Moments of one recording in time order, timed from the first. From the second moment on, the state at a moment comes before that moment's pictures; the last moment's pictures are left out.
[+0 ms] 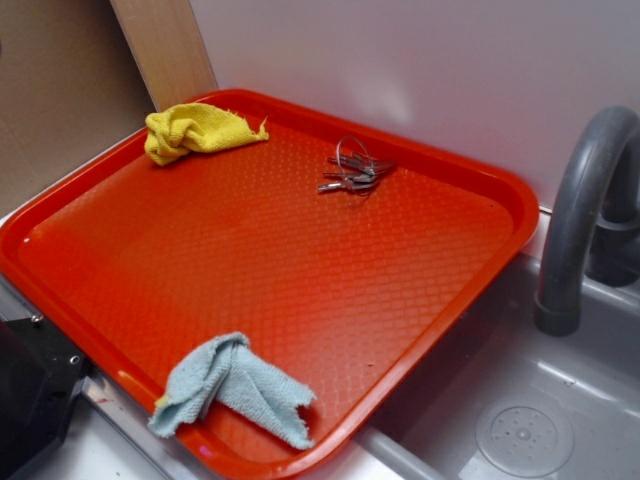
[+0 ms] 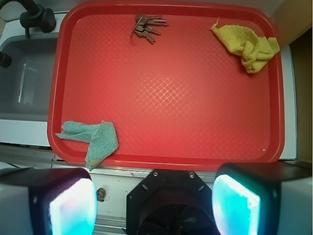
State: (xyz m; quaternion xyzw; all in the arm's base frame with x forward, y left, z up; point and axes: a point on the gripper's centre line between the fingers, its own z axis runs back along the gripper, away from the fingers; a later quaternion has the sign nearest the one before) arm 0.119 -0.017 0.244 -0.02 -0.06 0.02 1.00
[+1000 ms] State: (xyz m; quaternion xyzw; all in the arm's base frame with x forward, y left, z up) arm 0.256 -0.025 0.156 -0.05 -0.10 0.29 0.95
